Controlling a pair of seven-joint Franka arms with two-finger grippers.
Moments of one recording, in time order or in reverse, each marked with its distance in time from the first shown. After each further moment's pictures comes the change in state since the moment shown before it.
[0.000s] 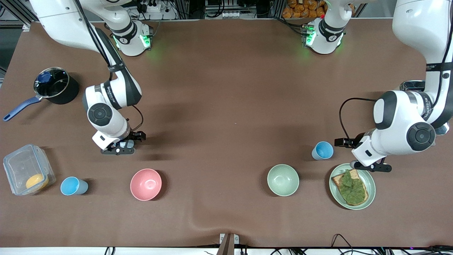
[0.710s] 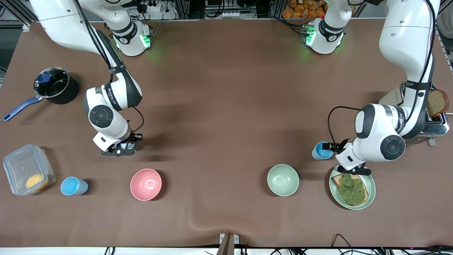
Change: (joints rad) left arm -0.019 0.118 -0.001 -0.012 -0.001 0.098 -0.002; right arm 0.004 0.006 0.006 0.053 -0.003 -0.087 0.002
